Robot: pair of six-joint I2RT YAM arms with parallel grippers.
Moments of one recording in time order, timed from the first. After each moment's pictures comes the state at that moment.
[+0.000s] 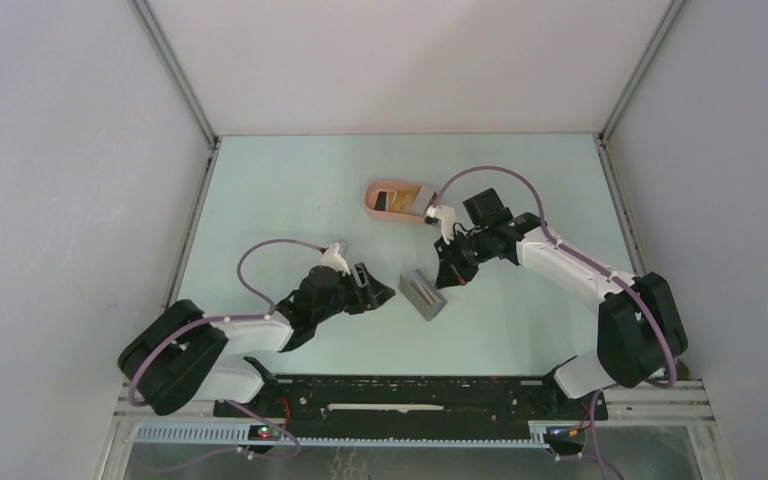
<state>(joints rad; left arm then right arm) -0.71 1.35 0.29 0.58 0.08 -0.88 0.52 1.48 1.04 -0.60 -0.61 -0.19</state>
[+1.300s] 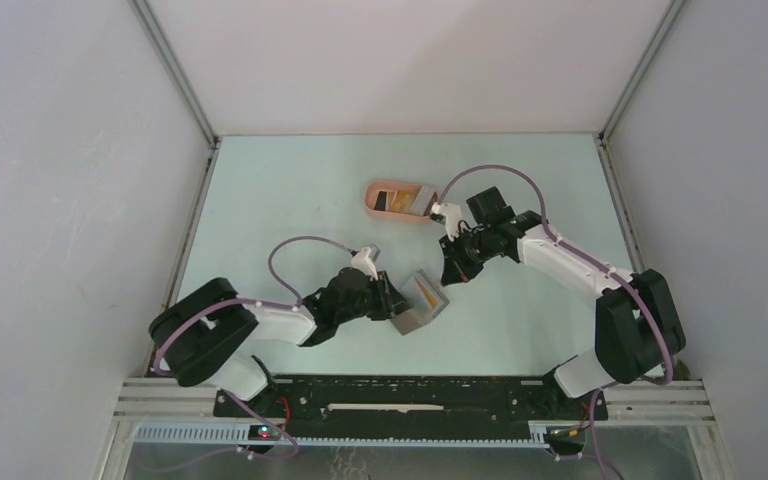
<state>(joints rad) -0.86 1.46 0.39 0.60 0.08 -0.91 0.48 1.49 1.04 -0.61 -0.57 -0.15</state>
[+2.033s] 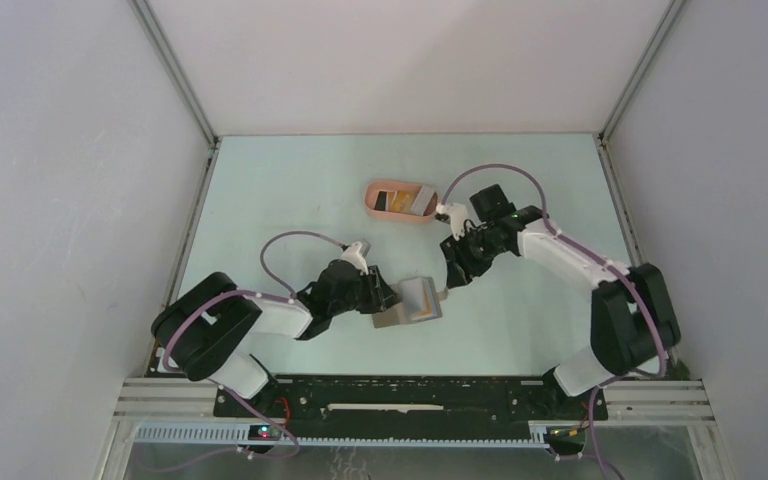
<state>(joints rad) -0.73 1.54 0.38 0.63 0.14 -0.82 0.45 1.59 1.06 -0.69 -0.46 -0.19</state>
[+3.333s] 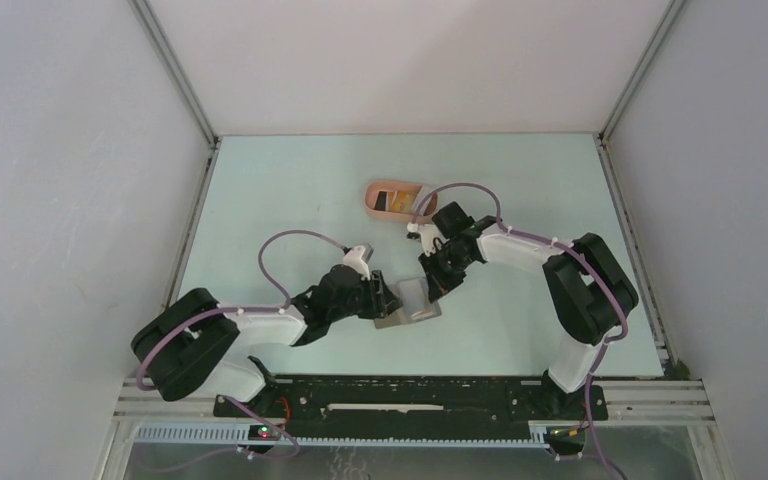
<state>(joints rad) -0.81 1.38 0.38 0.45 0.05 -0.75 0.60 1.77 1.08 -0.57 -0.45 -0.02</state>
